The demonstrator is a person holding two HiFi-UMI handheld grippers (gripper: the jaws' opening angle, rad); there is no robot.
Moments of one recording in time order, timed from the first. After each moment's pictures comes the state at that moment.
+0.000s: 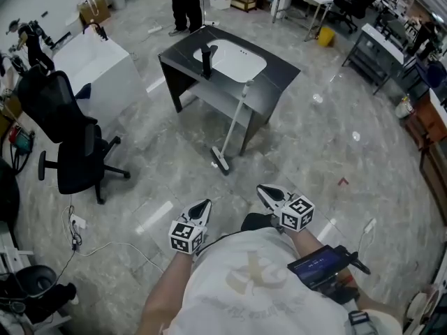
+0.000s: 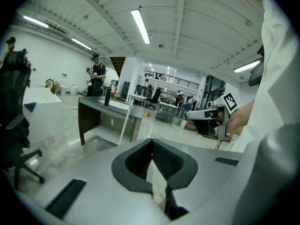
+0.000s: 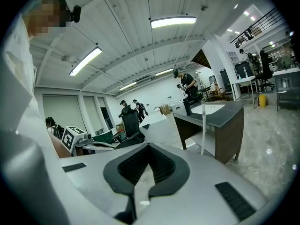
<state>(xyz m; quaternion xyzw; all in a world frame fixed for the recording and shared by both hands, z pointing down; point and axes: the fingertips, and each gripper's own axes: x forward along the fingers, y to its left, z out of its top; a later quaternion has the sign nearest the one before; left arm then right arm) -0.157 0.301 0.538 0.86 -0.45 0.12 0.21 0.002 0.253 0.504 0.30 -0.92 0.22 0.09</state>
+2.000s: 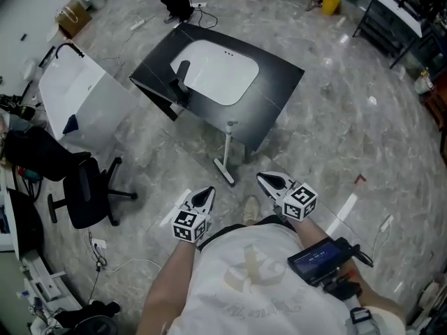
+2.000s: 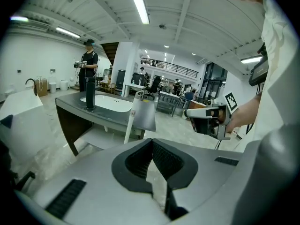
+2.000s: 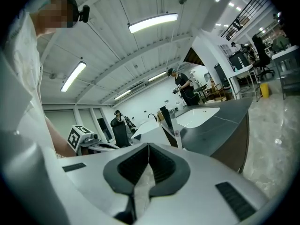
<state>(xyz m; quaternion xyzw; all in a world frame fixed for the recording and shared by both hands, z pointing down) -0.090 0.010 0.559 0.86 -0.42 0.20 0.23 0.059 -0.023 0.535 0.29 -0.92 0.26 0.04</state>
